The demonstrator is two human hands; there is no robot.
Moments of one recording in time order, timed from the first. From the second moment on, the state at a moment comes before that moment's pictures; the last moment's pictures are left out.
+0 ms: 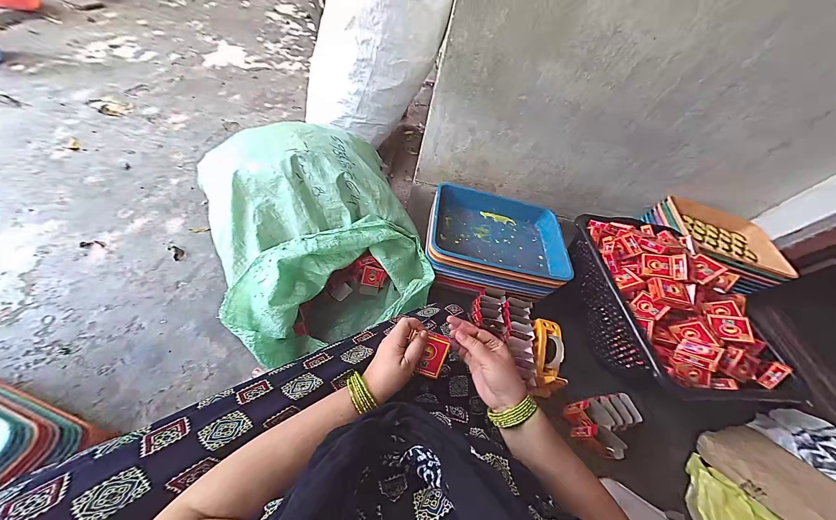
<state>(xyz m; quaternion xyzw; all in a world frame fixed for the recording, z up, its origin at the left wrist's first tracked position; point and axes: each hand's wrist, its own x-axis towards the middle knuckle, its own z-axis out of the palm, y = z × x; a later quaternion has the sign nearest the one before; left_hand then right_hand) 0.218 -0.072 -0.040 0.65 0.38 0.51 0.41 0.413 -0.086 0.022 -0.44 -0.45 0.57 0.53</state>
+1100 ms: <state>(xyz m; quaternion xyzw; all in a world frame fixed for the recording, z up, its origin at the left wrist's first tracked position) 0.213 -0.075 -0.043 0.78 0.26 0.48 0.32 0.417 -0.090 0.000 -0.43 -0.63 0.50 0.42</state>
